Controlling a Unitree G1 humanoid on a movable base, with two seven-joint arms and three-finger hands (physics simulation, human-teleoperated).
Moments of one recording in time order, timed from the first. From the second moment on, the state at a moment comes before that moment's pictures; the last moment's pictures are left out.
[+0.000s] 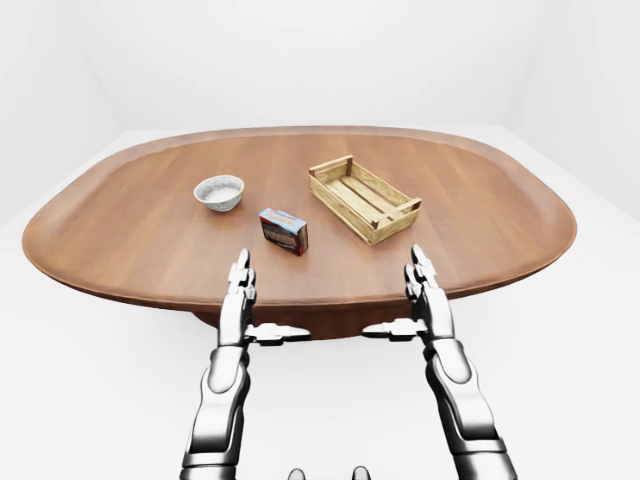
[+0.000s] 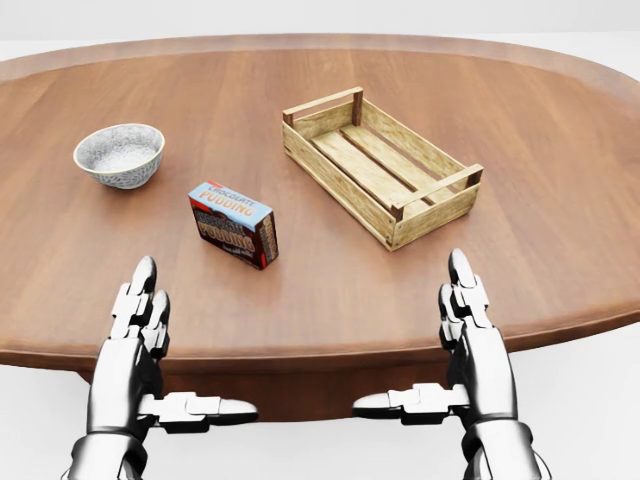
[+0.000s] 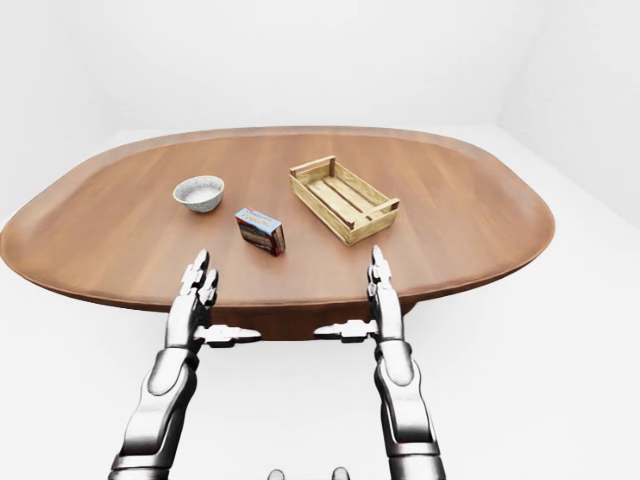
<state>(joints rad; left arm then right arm) 0.00 0.01 0.01 0.00 -0.01 0.00 -0.02 -0.01 -0.01 -0.02 0.01 0.01 0.00 0.02</state>
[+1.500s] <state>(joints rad) -0.02 0.02 0.04 0.04 0.00 0.01 -0.04 0.07 -0.01 -0.01 -0.38 -0.20 -0.06 -0.03</state>
